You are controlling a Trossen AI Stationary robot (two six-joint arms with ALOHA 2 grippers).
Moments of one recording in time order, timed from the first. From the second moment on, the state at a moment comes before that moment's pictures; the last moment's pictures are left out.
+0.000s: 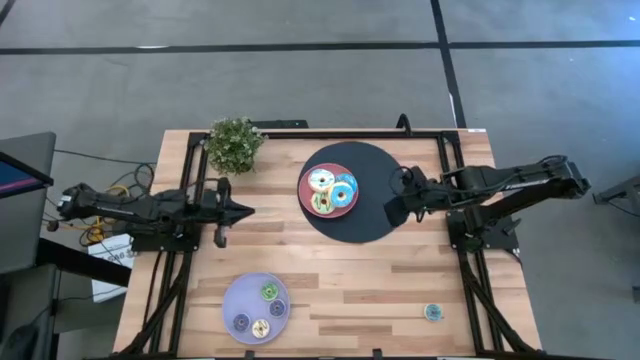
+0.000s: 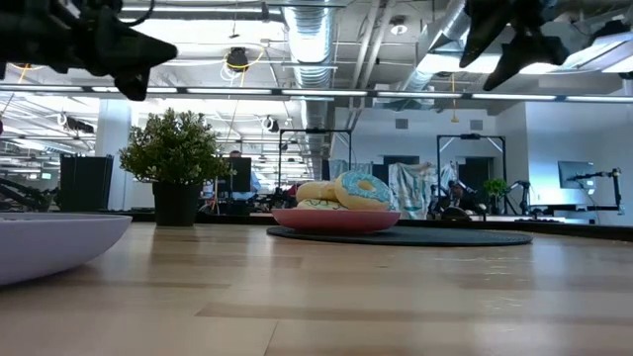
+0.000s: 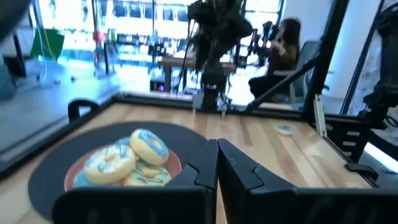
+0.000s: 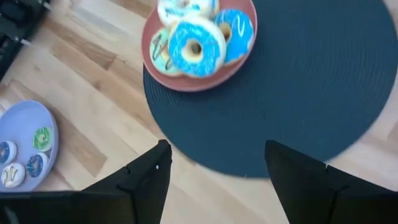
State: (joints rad) left arm -0.12 0.33 0.15 0.24 -0.19 -0.08; right arm 0.15 1.11 1.08 -1.01 0.31 1.05
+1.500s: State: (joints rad) left arm 0.03 0.01 0.01 0.05 0.09 0.04; right arm 0.52 1.29 1.08 -1.18 0.19 1.61
